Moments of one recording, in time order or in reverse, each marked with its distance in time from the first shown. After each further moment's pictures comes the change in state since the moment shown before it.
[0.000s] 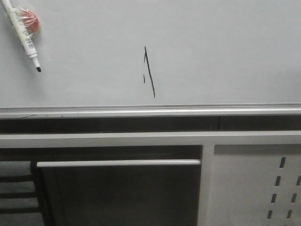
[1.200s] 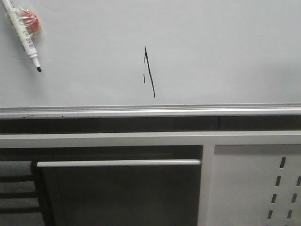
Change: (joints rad) left arm 0.000 0.000 0.000 0.006 0.000 0.002; right arm 0.223 0.000 -0.091 0.622 0.078 -0.602
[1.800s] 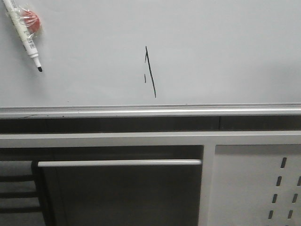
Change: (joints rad) left arm -0.116 0.131 -0.118 -0.019 -0.038 0.107; right arm 0.000 0.000 0.000 -0.002 0.000 -0.002
